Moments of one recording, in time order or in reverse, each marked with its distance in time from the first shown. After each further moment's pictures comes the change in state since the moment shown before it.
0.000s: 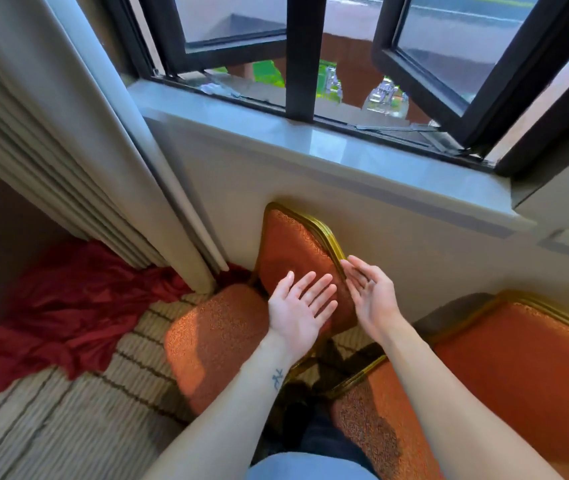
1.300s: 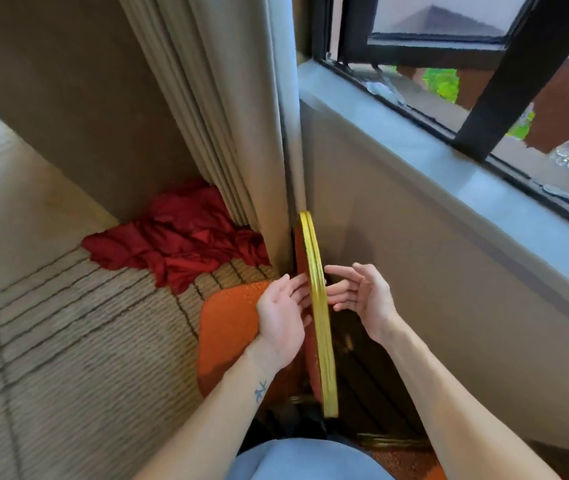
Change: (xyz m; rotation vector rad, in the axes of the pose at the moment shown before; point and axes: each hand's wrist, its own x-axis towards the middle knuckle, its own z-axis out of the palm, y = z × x) left_hand -0.031 0.094 -0.061 -0.061 0.348 0.422; right_hand 0.064 0.024 0.151 -0.542 -0.680 0.193
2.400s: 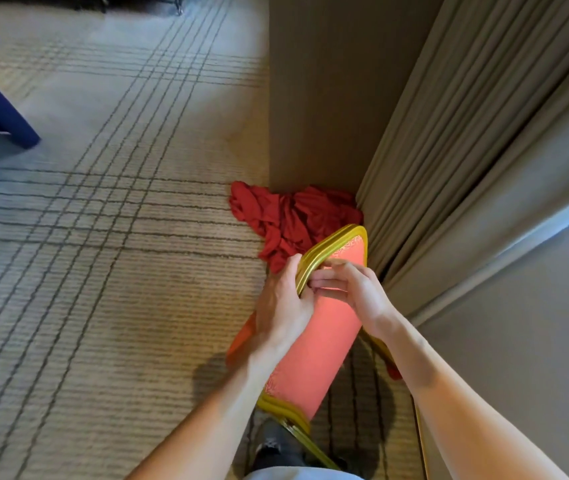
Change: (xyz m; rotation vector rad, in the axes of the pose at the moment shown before) left_hand -0.065 0.146 -0.231 0.923 0.960 0.599; right_hand 0.057 -0.009 0.349 -0.411 -0.645 0.030
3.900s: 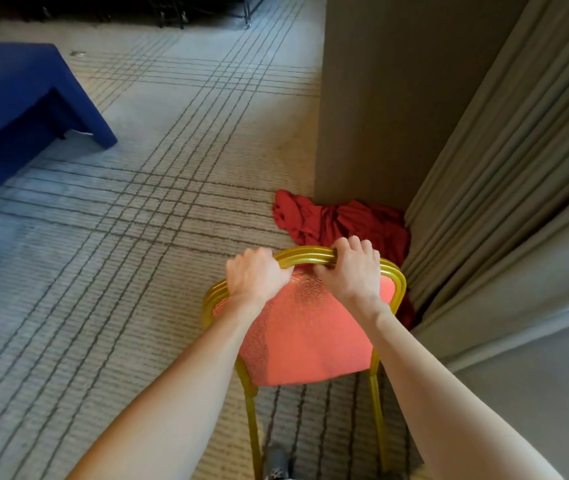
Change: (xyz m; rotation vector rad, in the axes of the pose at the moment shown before) left_hand 0.099 -0.020 -0.056 0.710 0.107 -0.177; right_hand 0.113 -0.008 0.030 -1.362 0.274 -0.436
